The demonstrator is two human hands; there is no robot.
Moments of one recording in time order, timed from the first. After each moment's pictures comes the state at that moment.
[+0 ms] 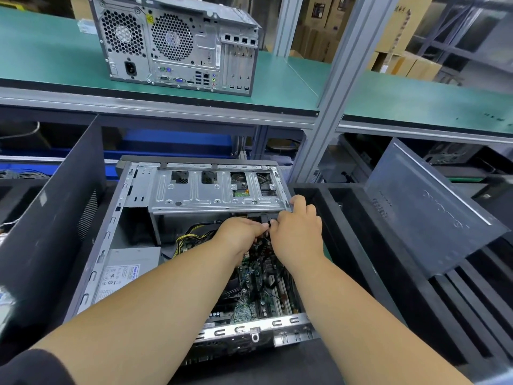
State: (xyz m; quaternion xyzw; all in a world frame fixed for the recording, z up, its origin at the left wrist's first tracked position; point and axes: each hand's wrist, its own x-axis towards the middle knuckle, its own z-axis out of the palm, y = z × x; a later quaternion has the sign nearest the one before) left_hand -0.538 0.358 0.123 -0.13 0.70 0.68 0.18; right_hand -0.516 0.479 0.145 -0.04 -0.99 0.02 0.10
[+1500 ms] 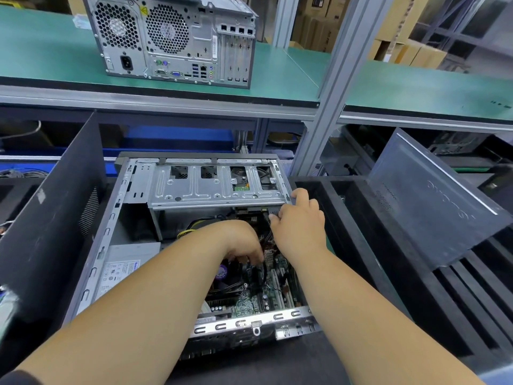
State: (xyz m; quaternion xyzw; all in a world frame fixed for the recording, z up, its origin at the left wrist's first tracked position) left_hand -0.530 0.340 0.165 0.08 0.89 0.24 0.38; right_hand -0.516 0.481 0.145 -0.05 -0.99 0.05 0.10
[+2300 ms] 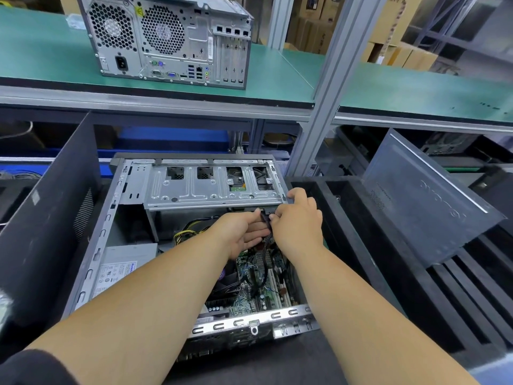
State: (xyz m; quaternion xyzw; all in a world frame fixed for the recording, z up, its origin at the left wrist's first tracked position) left_hand -0.542 0.354 0.128 -0.16 0.55 0.77 0.30; right_hand -0.519 0.483 0.146 -0.06 -0.99 0.12 0.10
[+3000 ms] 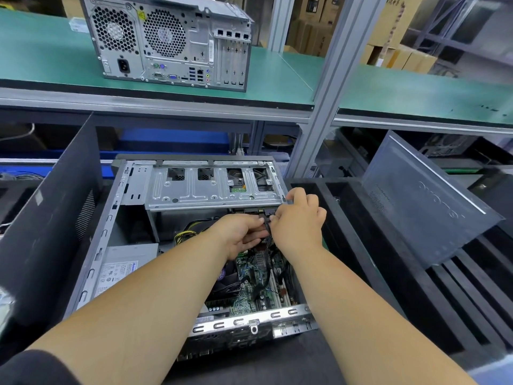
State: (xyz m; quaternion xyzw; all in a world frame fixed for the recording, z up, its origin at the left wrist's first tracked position) left_hand -0.542 0.352 0.124 -0.16 0.56 0.76 0.29; right_hand -0.518 0.481 0.147 -0.06 -0.99 0.05 0.13
